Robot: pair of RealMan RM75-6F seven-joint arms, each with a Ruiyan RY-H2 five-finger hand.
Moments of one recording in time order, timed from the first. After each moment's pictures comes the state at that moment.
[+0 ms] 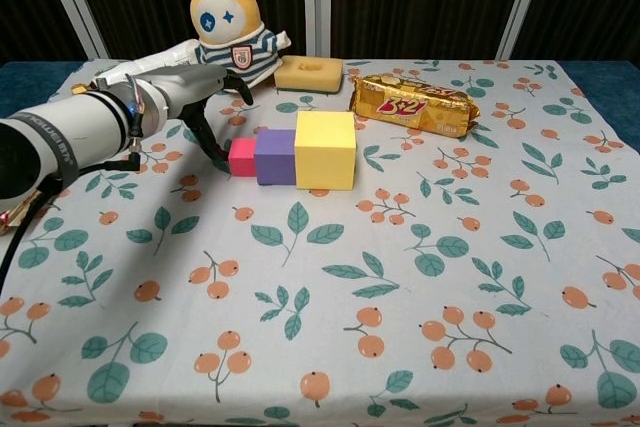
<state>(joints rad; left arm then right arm) -0.95 -1.85 -0.27 -1.04 0.73 0.82 0.46 0.05 -1.03 0.05 -1.58 -1.55 1.52 0.18</state>
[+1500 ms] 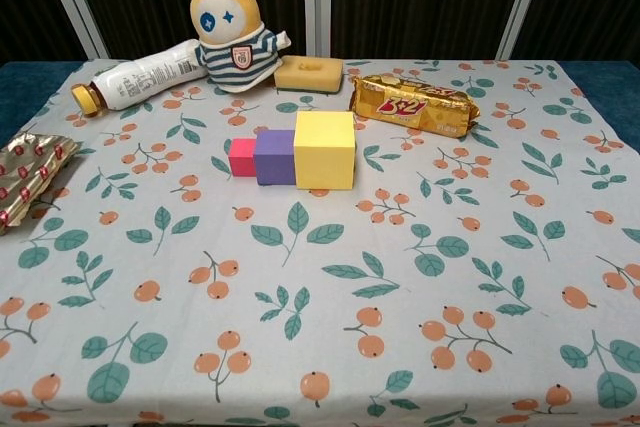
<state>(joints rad) -0.30 -1.30 -0.03 -1.52 1.23 1.48 0.09 0.08 -1.07 0.04 -1.52 -1.59 1.49 0.23</state>
